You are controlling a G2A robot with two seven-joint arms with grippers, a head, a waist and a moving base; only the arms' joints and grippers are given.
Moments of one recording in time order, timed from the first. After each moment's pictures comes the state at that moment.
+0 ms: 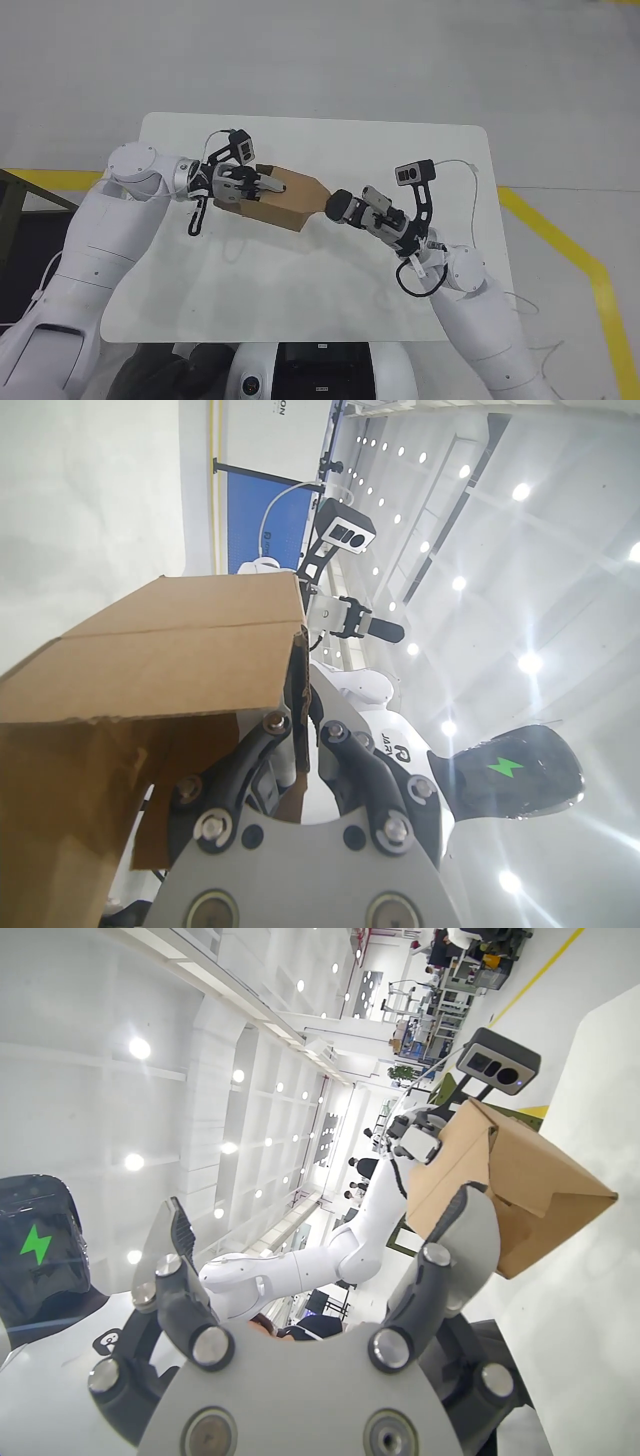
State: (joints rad) left arm 0.89 -0.90 -1.12 -1.35 -0.73 0.15 -1.40; right arm -1.30 -1.30 1.14 -1.67 0.53 -0.41 0.77
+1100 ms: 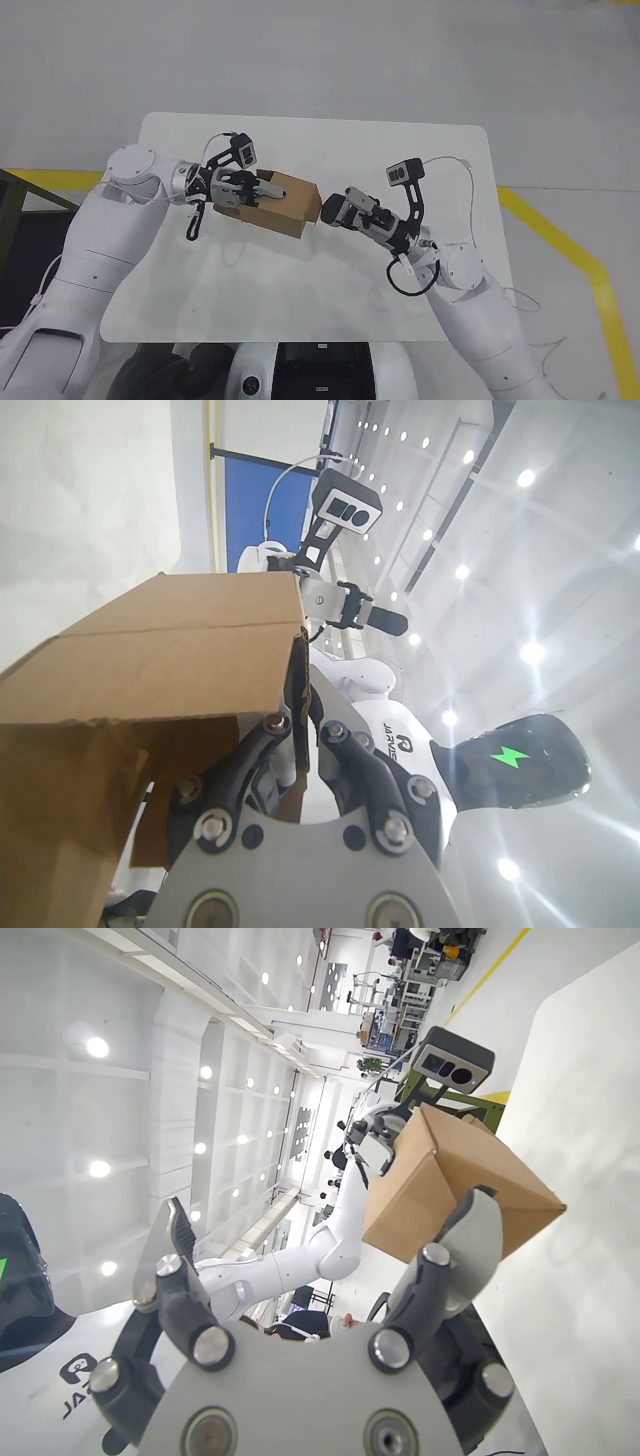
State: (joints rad) left arm 0.91 -0.90 -1.14 -1.36 -0.76 0.17 -1.45; right arm -1.29 -1.29 1.10 -1.69 0.46 -0.34 0.74
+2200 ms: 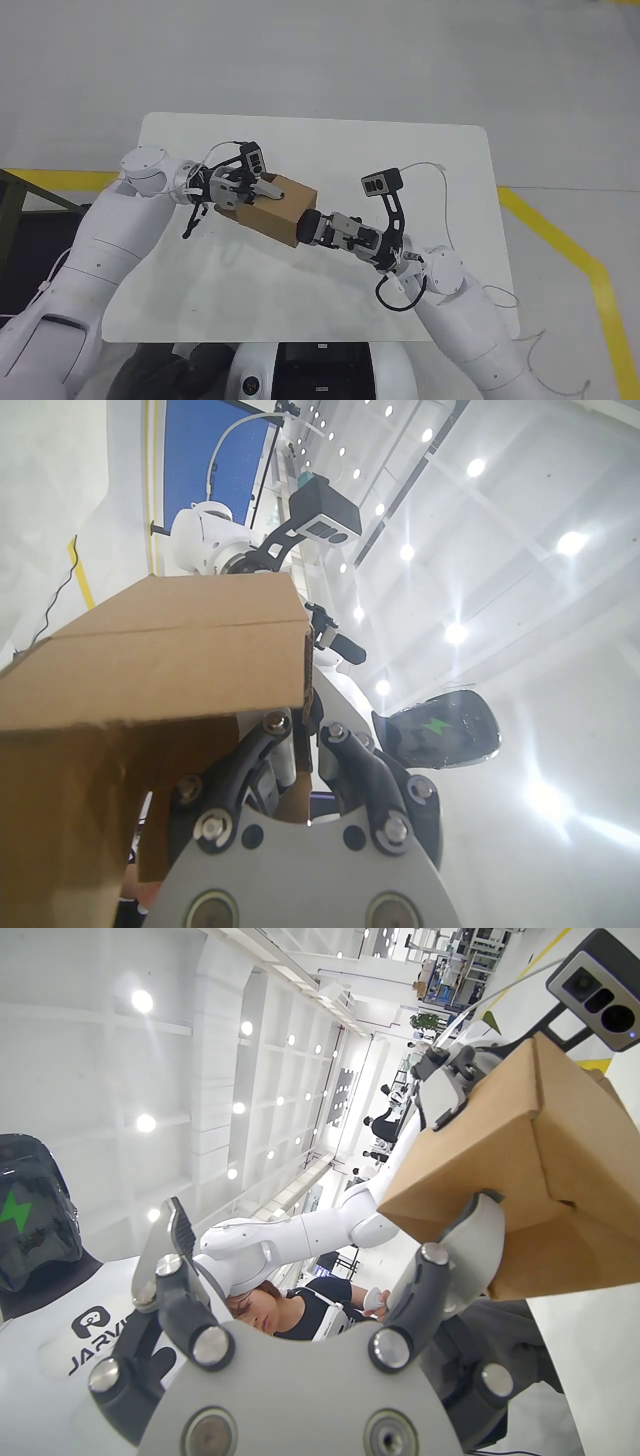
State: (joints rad) left arm 0.83 -0.89 -0.98 -1.25 -0.98 0.23 -1.54; right arm -1.26 -1.31 1.00 -1.67 0.55 -0.46 0.83
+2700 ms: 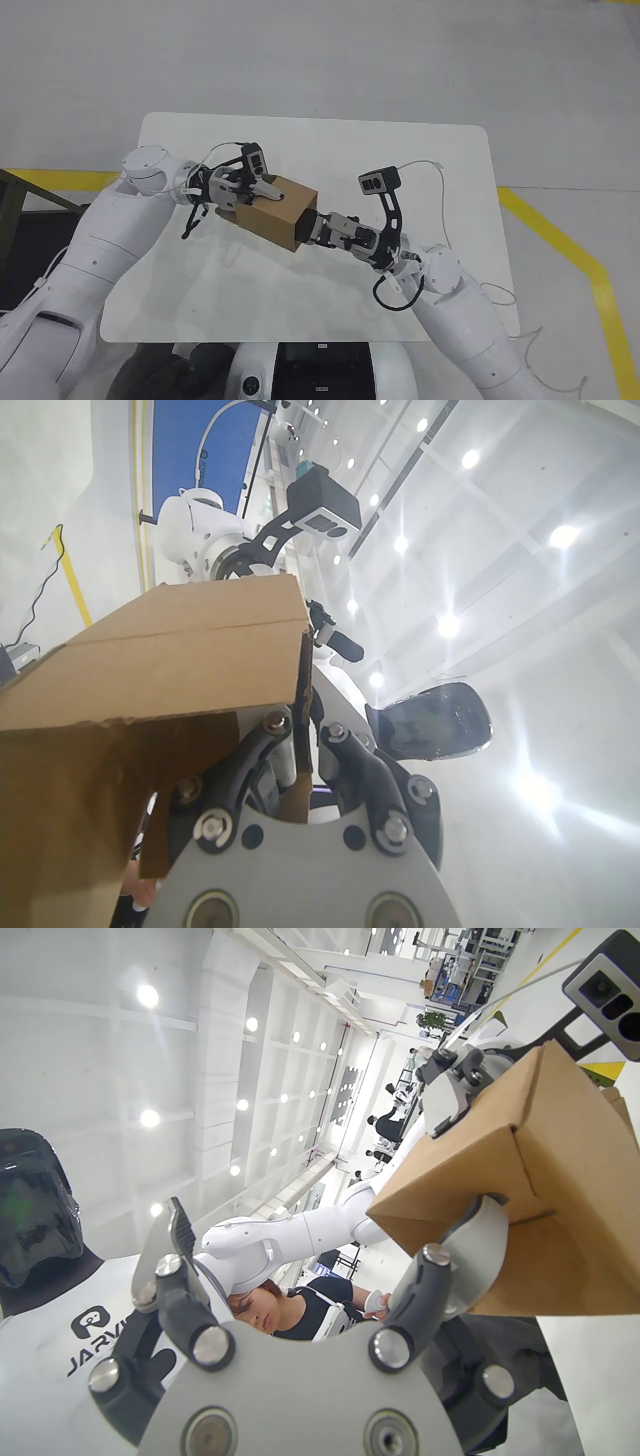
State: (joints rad) left arm 0.80 -0.86 -0.91 -1.25 -1.05 0.21 -1.54; right arm -1.25 -1.32 0.98 -1.67 0.55 -0.48 0.82
